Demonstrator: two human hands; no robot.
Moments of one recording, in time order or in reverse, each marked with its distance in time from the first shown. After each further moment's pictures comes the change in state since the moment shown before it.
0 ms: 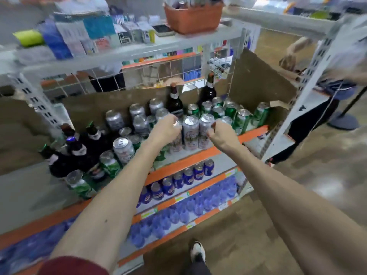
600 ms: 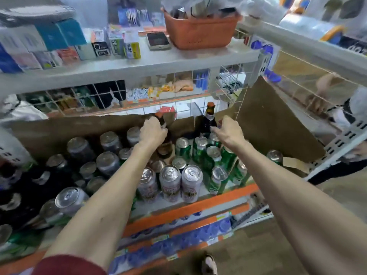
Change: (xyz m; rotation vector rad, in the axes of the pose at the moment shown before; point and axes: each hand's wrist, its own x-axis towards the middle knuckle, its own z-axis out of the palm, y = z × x) left_hand 0.230 0.008 0.028 0.032 0.206 -0.354; right_hand 0.269 0.047 -0.046 -0.030 -0.062 -0.017
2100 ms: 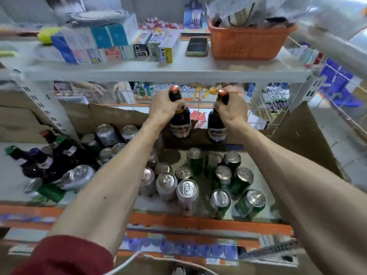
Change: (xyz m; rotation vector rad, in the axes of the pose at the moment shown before) left_hand 0.028 0.063 -0.049 -0.207 0.366 -0.073; right_hand 0.091 -0.067 -0.026 0.256 0.044 -0.324
